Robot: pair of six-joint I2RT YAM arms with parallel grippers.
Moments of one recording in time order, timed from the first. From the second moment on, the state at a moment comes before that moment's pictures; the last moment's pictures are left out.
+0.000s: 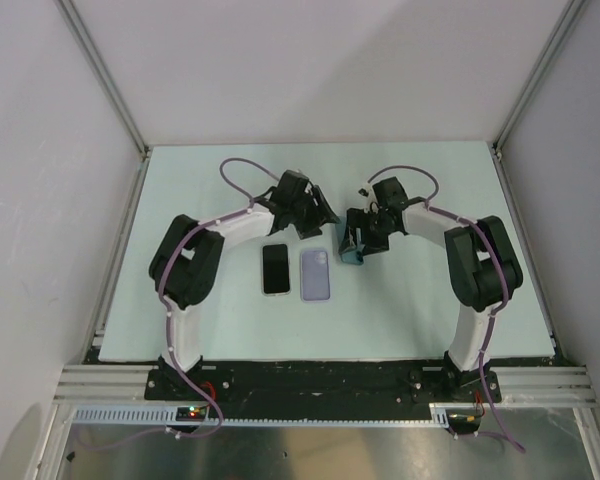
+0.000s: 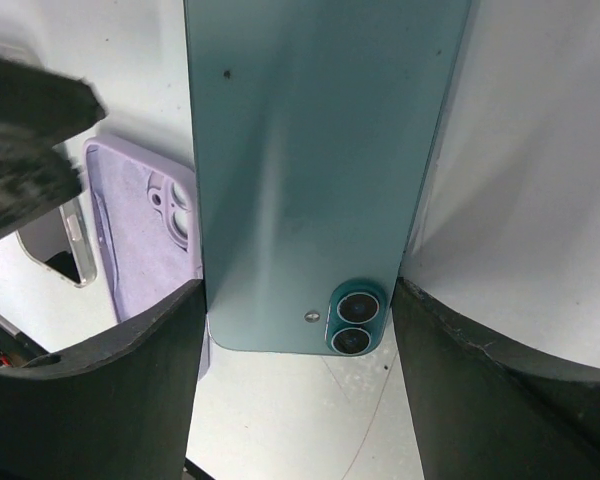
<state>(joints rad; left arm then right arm) -0.57 1.97 1.36 -0.16 0.20 -0.97 0.36 1.91 1.23 -0.41 -0.41 0.33</state>
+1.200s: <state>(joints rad) -0.59 2.21 1.55 -0.11 0.27 -1.06 0.46 1.79 1.09 -0.29 -0.24 0.32</state>
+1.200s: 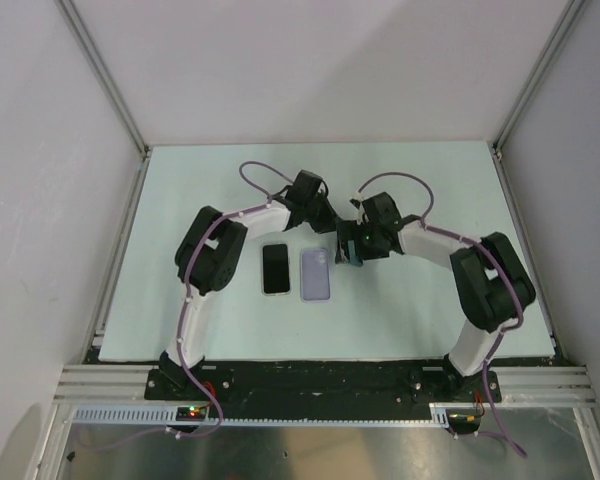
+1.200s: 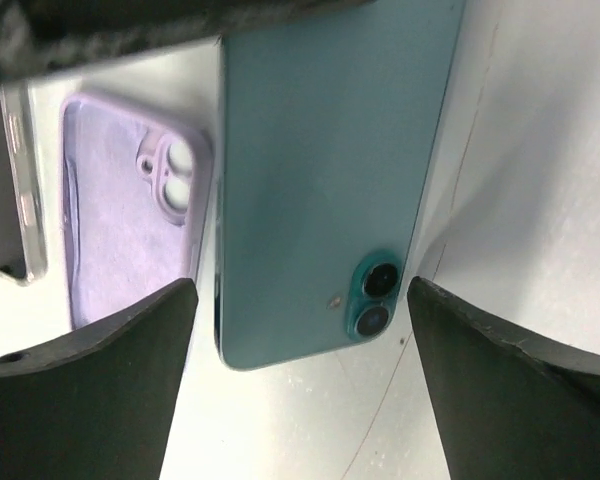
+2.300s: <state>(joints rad) -0.49 1.75 1.22 -0.24 0.37 -1.18 1.07 1.53 0.73 0.51 0.69 -0.35</state>
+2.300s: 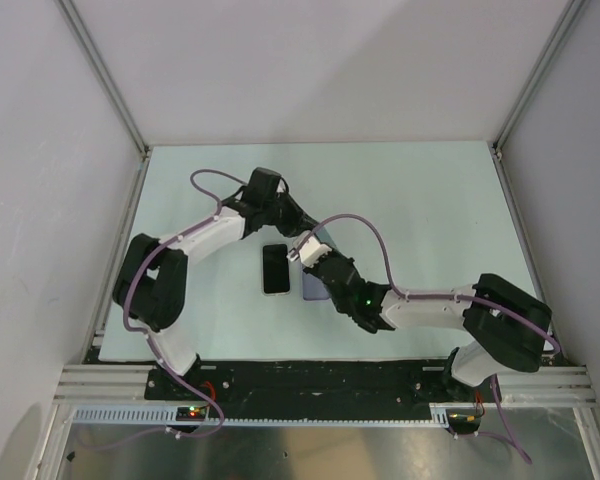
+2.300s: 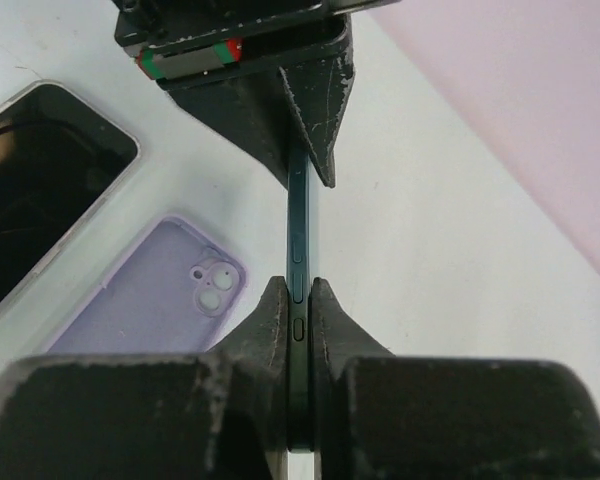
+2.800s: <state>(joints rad) -0.47 1.49 1.22 -0.29 0.35 -0.86 0.98 1.35 0.83 0.14 0.56 -0.26</state>
